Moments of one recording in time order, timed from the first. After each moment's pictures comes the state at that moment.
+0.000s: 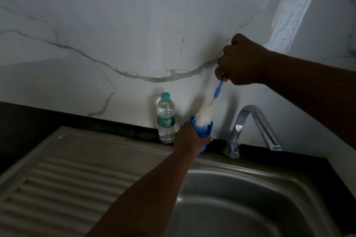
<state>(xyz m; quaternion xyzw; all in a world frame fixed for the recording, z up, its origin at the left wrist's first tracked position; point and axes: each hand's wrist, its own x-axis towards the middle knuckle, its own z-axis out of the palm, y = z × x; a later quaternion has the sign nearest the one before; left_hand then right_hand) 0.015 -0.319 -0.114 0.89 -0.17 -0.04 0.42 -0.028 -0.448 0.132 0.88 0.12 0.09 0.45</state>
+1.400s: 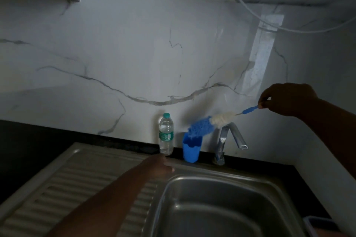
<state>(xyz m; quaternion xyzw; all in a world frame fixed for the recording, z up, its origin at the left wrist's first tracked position) -0.015 -0.173 -0.077 0.91 -0.26 -0.20 0.24 -0.191 -0.462 0.168 0.95 -0.25 0.09 0.13</state>
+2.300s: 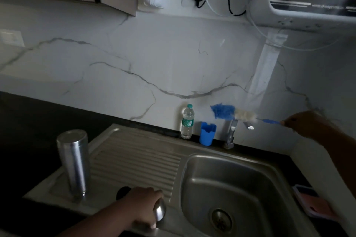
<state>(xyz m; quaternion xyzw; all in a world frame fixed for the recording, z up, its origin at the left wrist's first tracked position) -0.181 0.031 -0.107 0.90 -0.40 -0.15 0.00 -0.318 -0.371 0.133 0.92 -0.35 0.13 -0.12</state>
